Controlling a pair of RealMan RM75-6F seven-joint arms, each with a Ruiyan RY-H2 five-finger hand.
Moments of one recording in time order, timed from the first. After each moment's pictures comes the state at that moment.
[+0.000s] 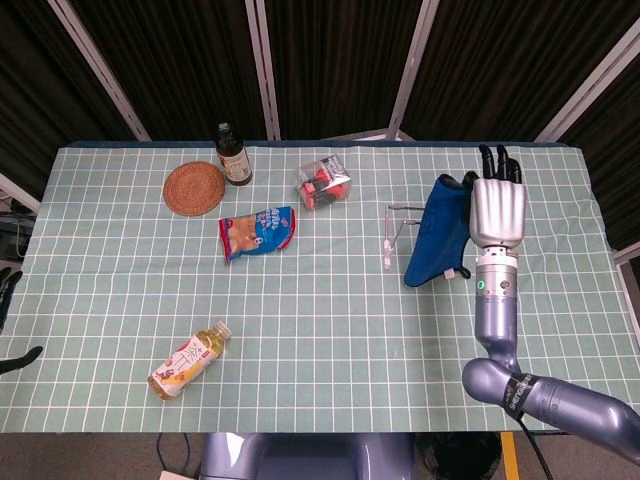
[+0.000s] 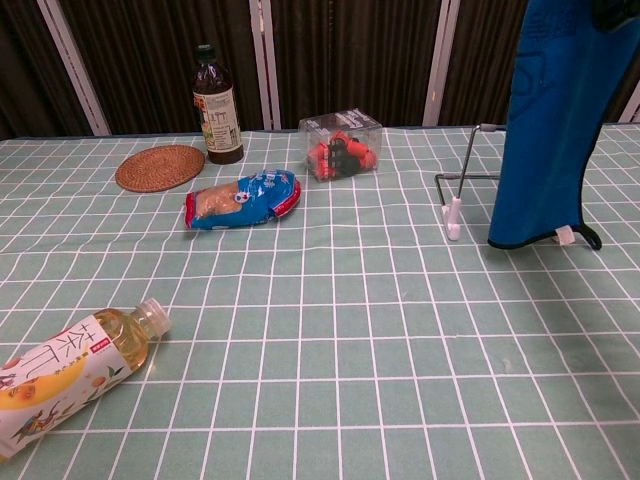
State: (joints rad) left arm -0.08 -0.99 -0.05 -1.73 1.39 1.45 0.11; right arm 0.78 -1.41 0.43 -1.56 -0.74 1.37 -0.72
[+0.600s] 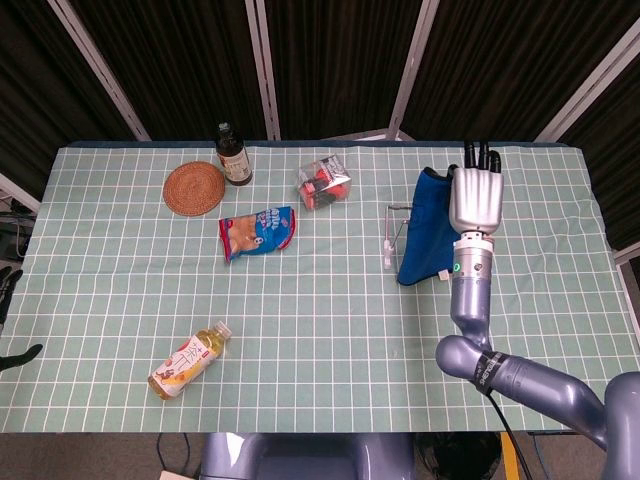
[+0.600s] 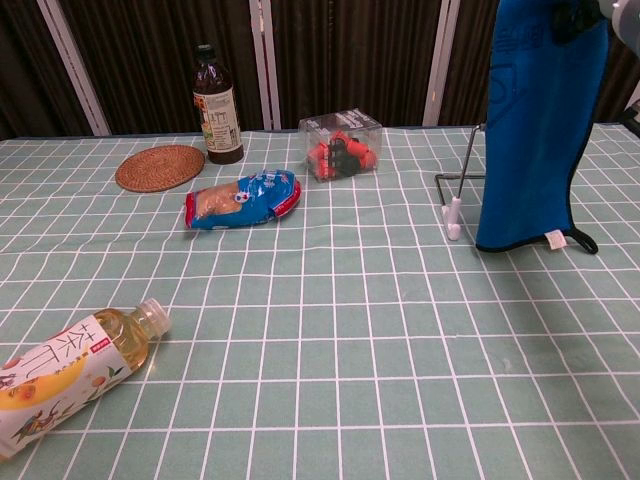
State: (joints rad) left arm -0.10 -1.01 -0.06 -1.71 1.34 1.41 0.13; right arm 0.88 -1.54 0.46 -1.36 -0.68 1.32 -0.77
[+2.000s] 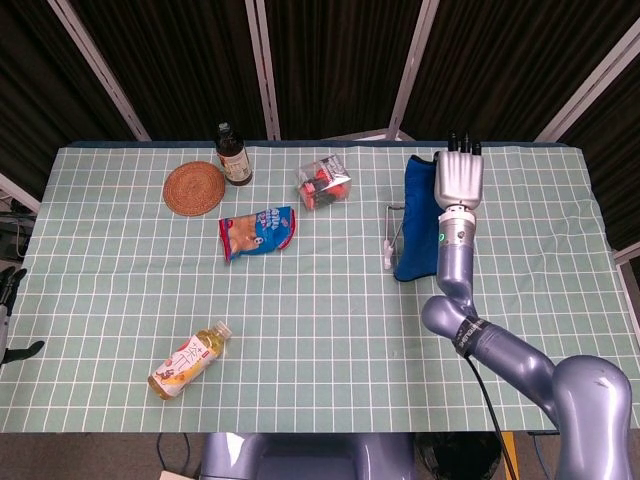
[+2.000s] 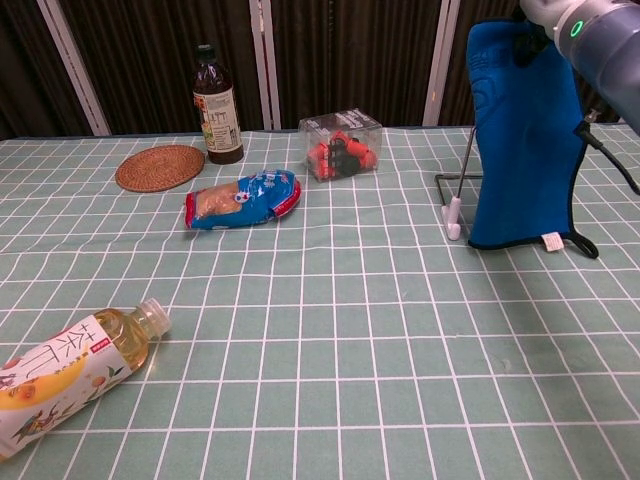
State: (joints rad) left arm -0.14 -1.05 -0.09 -1.66 1.22 1.32 0.20; right arm 1.02 -1.68 0.50 -0.93 -0.60 1.03 -0.72
